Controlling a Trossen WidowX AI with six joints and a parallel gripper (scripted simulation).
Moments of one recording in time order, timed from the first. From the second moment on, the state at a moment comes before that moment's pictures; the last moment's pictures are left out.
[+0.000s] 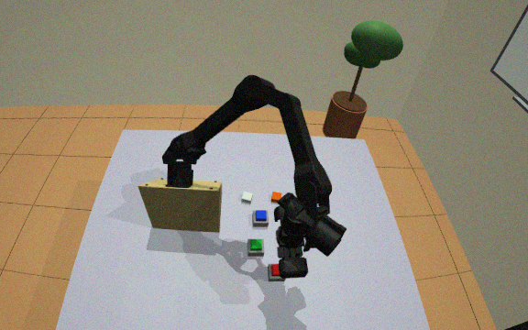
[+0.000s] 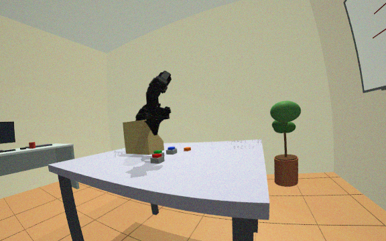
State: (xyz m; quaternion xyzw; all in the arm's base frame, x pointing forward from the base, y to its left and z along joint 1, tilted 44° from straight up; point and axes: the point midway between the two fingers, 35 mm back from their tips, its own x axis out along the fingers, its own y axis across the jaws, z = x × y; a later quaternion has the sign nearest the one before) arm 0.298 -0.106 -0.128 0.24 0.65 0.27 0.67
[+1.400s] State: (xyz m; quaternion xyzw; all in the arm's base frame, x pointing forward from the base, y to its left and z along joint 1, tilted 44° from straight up) arm 0.245 0.090 -0.058 0.24 0.65 0.28 0.66
